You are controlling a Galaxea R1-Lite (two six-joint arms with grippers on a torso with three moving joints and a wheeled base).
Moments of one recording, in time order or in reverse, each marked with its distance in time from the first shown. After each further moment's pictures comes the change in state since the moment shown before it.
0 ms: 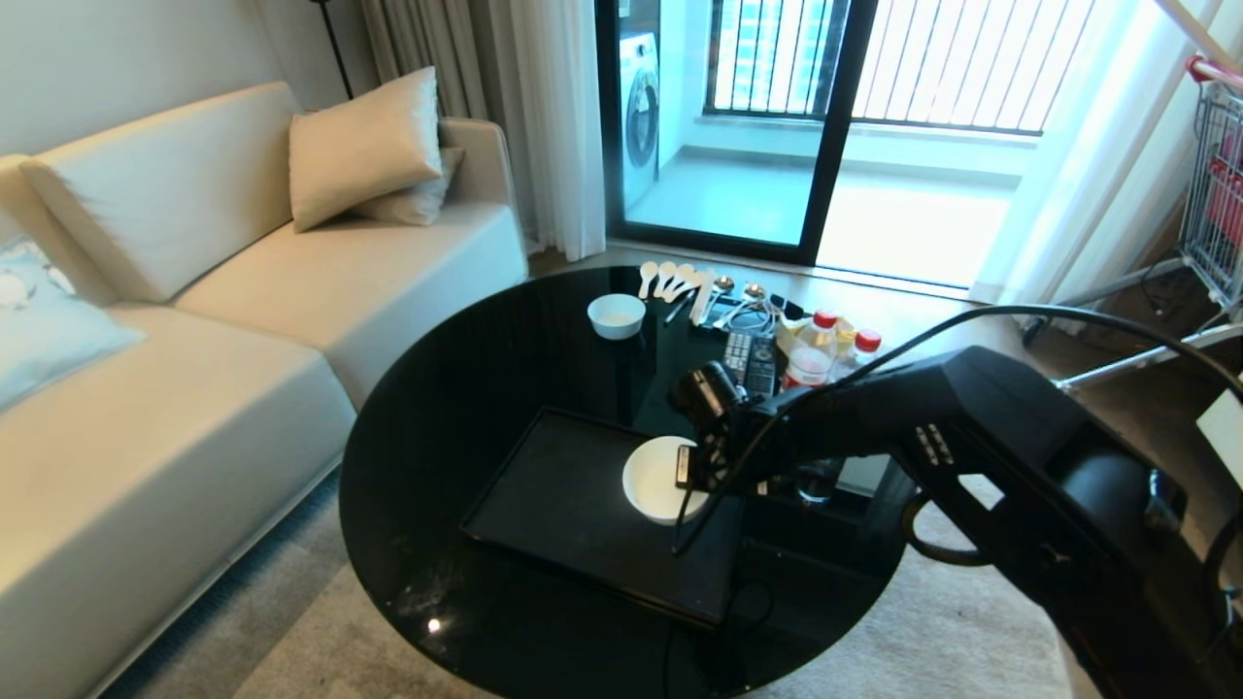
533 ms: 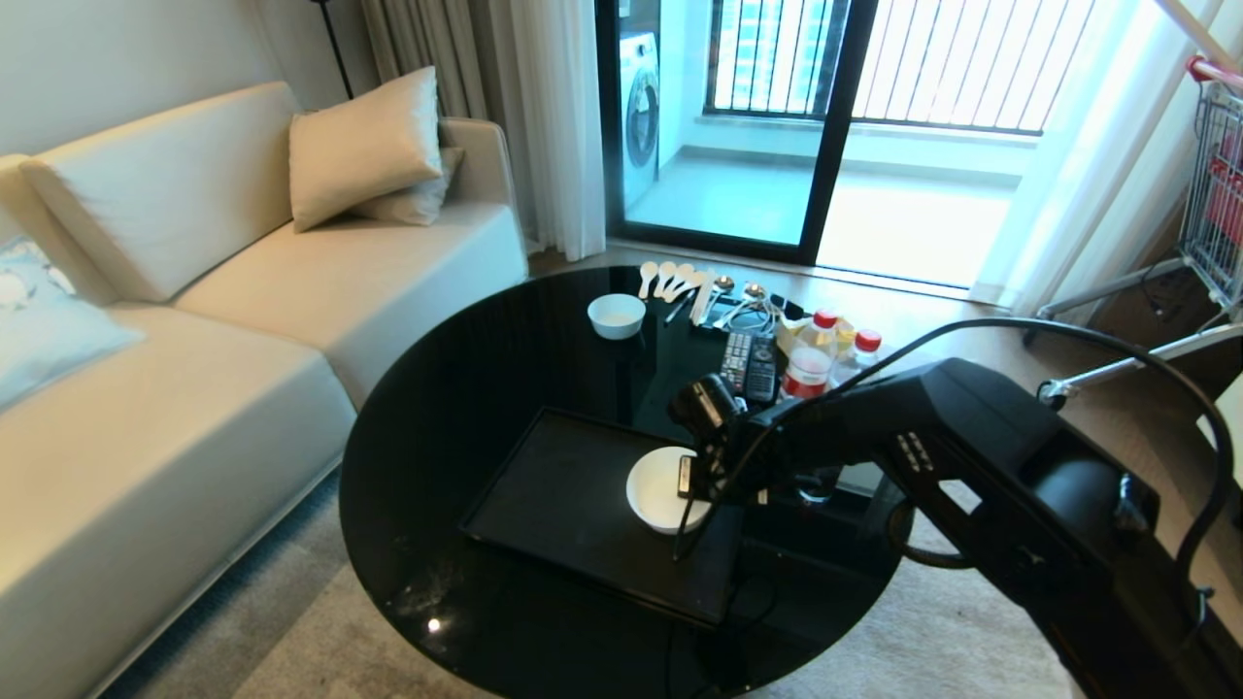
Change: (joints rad) left arm 0.000 0.000 0.000 0.000 0.000 0.000; right arm -0.009 0.042 -0.010 -0.005 0.000 0.000
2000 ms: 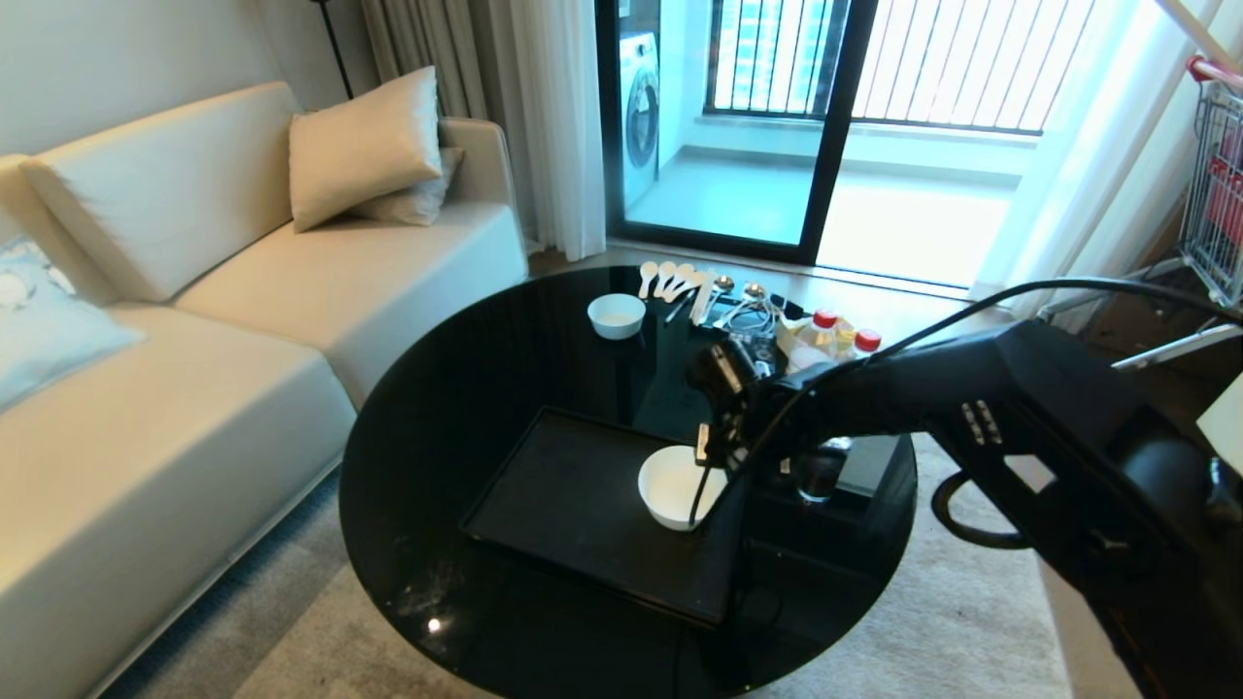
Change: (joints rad) left arm 0.000 0.000 0.000 0.000 0.000 0.000; right arm -0.008 -0.135 0.036 0.039 -0.091 -0.014
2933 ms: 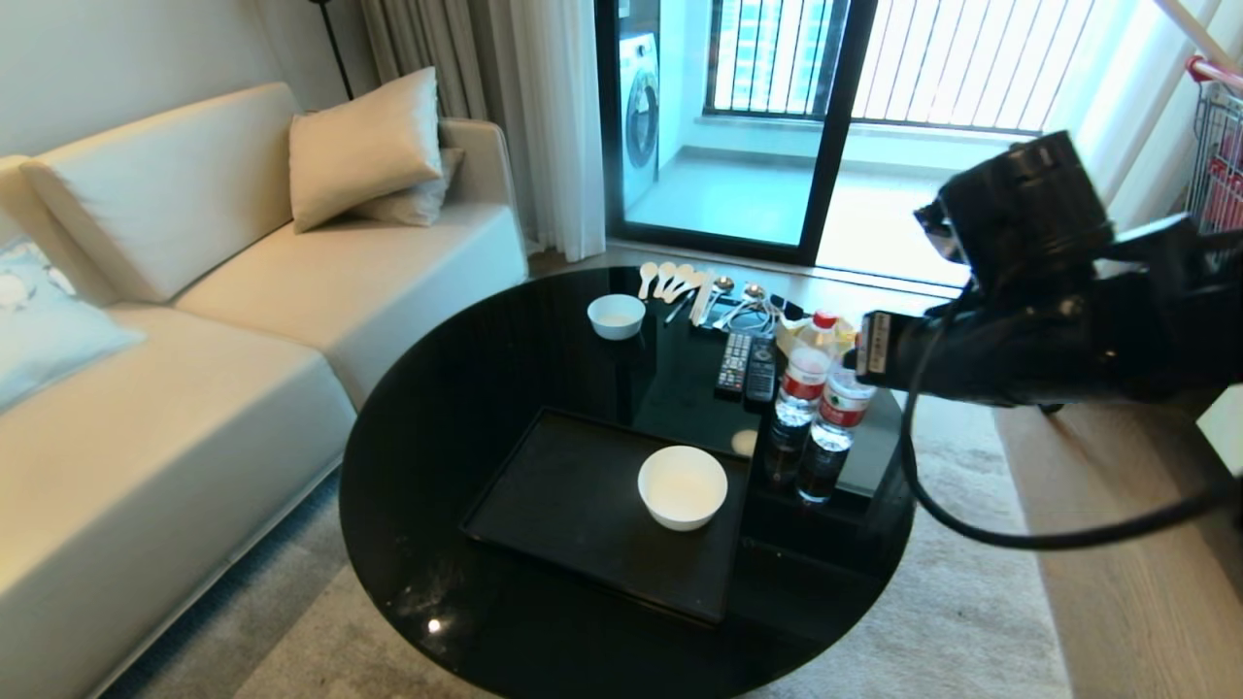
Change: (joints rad) left arm 0.000 0.000 0.000 0.000 0.000 0.000; right arm -0.003 -0.797 0.481 0.049 -0.020 -0.069
